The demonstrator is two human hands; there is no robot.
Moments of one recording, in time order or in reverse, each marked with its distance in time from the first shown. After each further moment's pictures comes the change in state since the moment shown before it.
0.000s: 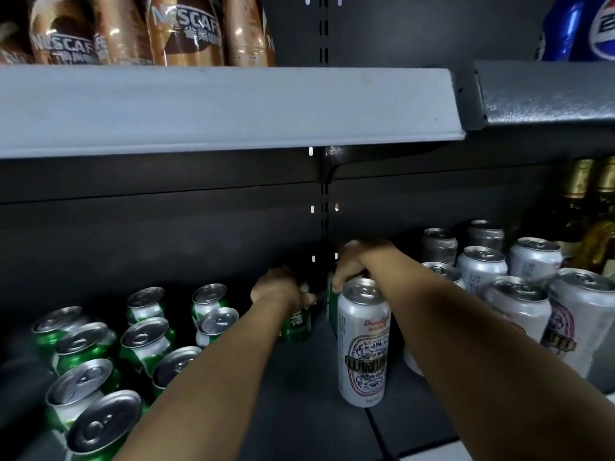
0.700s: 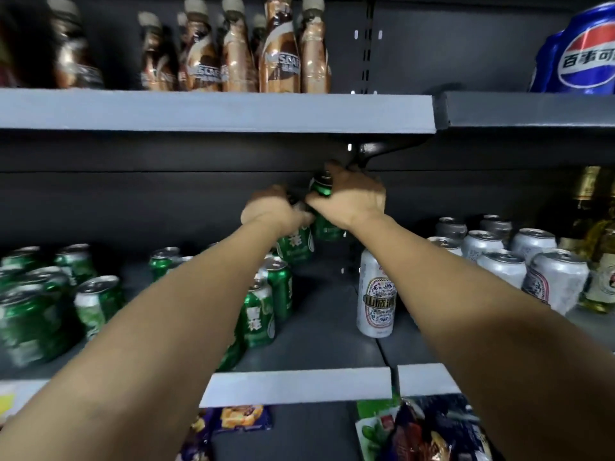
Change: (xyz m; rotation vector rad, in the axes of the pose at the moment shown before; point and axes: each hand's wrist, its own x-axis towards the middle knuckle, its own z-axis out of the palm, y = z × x) left_hand -0.124 -0.040 -0.122 -0.148 0.387 0.037; right_hand -0.110 -0.080 -0.012 0.174 0.834 -0.228
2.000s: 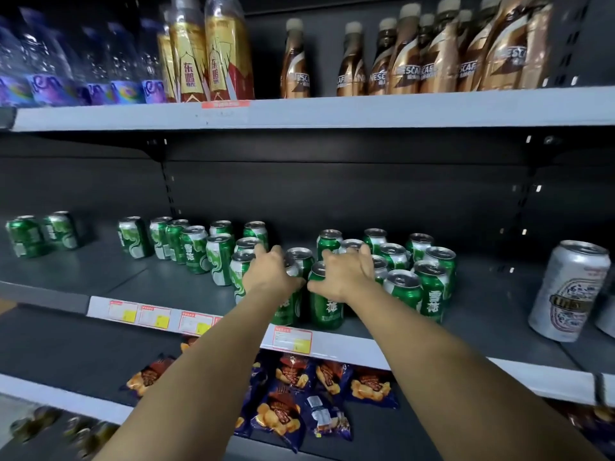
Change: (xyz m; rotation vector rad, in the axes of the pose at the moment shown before) left_hand -0.112 -0.291 -0.077 0.153 -0.009 -0.340; right_hand -0.105 -0.265 0.131 -0.187 -0.440 -0.297
